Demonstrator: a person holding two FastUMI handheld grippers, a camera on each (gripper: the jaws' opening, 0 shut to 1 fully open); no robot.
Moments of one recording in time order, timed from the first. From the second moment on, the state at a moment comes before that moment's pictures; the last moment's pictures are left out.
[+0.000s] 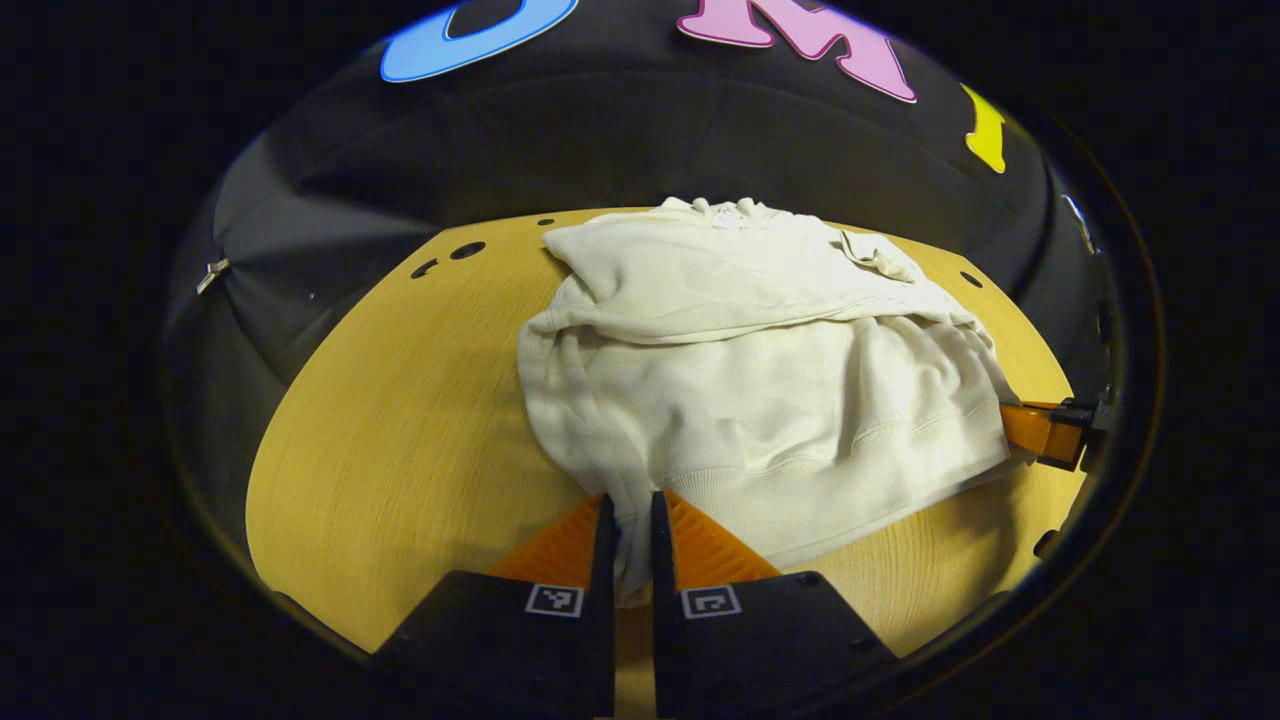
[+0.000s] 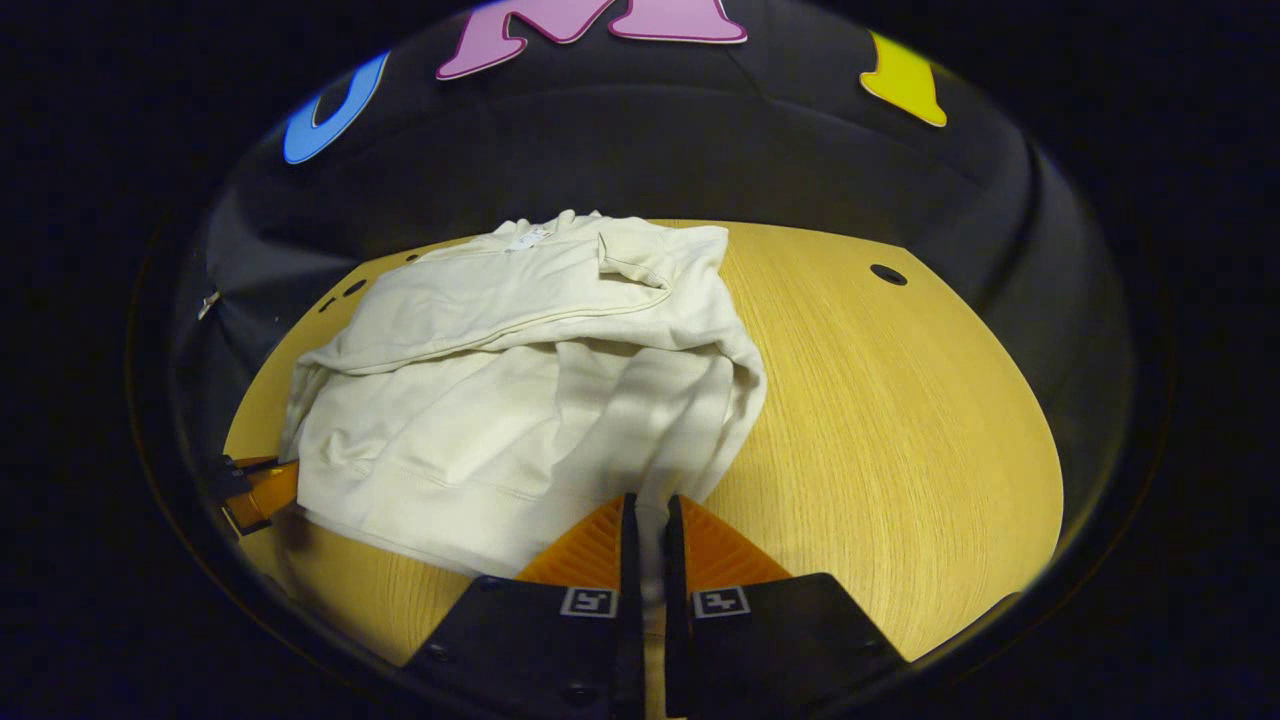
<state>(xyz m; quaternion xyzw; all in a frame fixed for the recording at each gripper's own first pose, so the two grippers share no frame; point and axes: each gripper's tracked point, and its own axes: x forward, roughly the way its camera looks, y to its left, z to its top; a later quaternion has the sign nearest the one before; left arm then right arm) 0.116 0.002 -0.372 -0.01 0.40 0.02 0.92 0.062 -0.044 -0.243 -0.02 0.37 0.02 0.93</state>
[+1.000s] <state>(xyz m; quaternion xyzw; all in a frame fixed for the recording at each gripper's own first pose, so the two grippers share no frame) 0.183 0.014 -0.283 -0.11 0.25 0.04 0.96 0.119 -0.016 -0.178 0.07 0.29 0.06 0.95</state>
